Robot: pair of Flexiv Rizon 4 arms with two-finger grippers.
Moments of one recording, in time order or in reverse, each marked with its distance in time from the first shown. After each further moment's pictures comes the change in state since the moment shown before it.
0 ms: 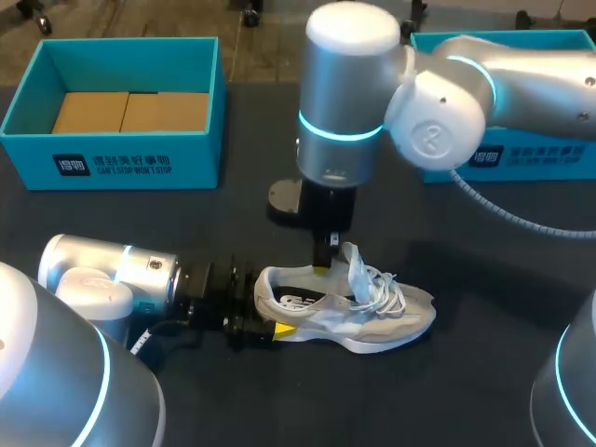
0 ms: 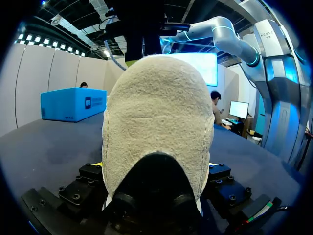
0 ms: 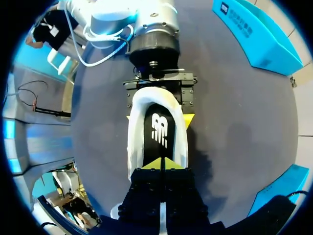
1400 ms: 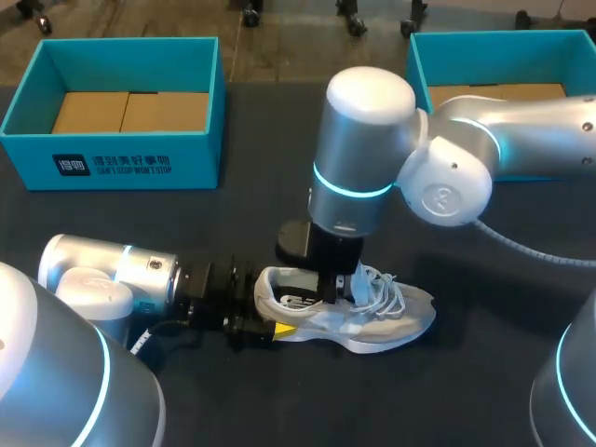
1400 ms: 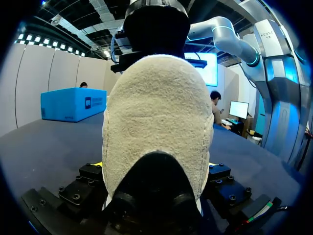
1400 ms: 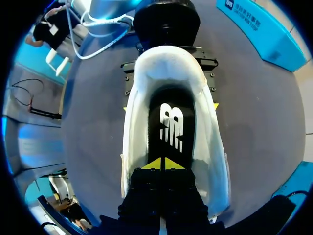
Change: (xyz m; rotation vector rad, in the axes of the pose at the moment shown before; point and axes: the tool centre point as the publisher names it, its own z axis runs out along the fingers) left arm 0.000 0.000 0.000 0.000 0.000 0.000; right arm 0.017 -0.012 0.057 -0.043 -0.029 0.028
